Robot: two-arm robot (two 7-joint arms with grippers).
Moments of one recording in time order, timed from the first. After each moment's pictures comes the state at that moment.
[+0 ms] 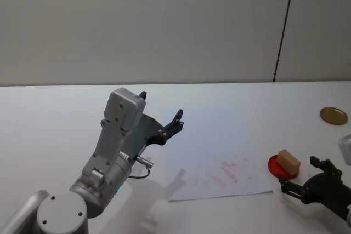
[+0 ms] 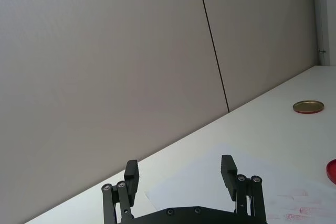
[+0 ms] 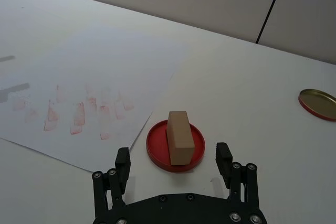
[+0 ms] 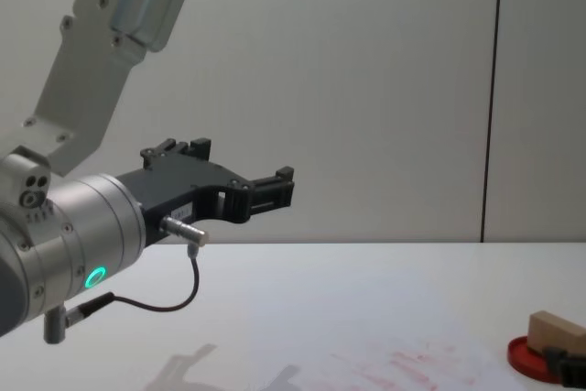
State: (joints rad) left arm -0.24 0.38 0.45 -1.63 -0.20 0.01 -0.01; right arm -0.02 0.43 -0.19 -1.65 0.23 0.22 0.25
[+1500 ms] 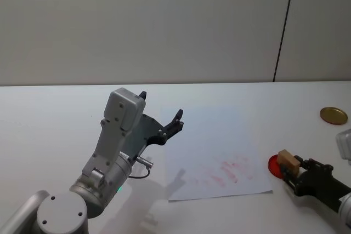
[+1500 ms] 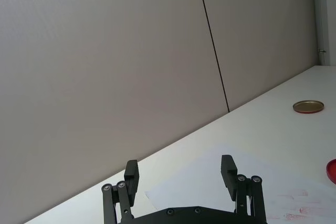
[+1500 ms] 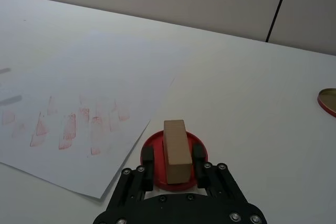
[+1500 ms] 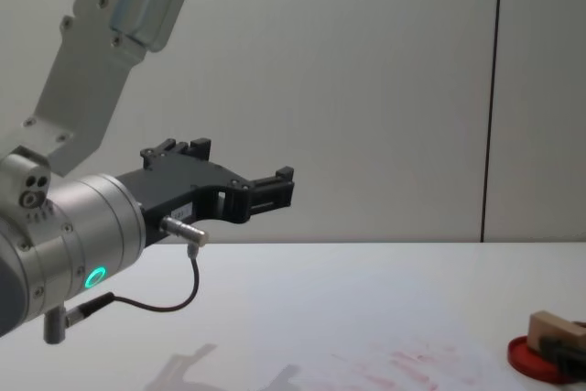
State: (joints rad) left arm -0.24 0.38 0.45 -1.63 -0.20 0.01 -0.01; right arm 0.08 0.38 -0.20 -1.47 0.26 0.13 0.33
